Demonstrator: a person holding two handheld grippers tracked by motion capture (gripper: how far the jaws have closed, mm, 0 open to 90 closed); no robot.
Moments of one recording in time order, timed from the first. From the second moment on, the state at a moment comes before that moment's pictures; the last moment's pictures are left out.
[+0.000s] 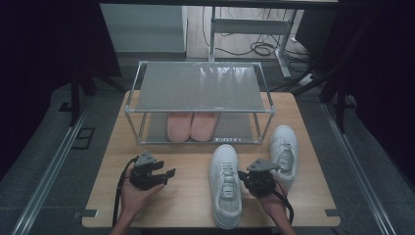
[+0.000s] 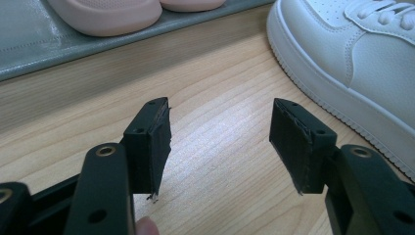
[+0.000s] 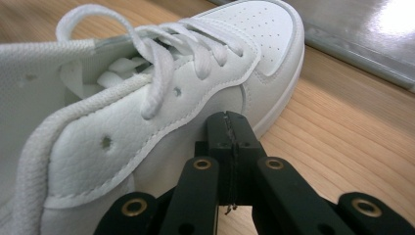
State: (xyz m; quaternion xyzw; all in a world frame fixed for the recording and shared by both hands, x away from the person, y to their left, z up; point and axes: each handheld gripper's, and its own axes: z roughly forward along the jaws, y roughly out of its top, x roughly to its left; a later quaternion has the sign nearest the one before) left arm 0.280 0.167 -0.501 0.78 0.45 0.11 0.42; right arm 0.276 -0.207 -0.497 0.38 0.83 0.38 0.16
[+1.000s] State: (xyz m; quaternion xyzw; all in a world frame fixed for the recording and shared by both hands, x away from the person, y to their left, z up) left arm 0.282 0.171 -0.503 0.78 0.46 0.11 0.42; right arm 0.228 -0.246 -0.454 0.36 0.78 0.49 0.15
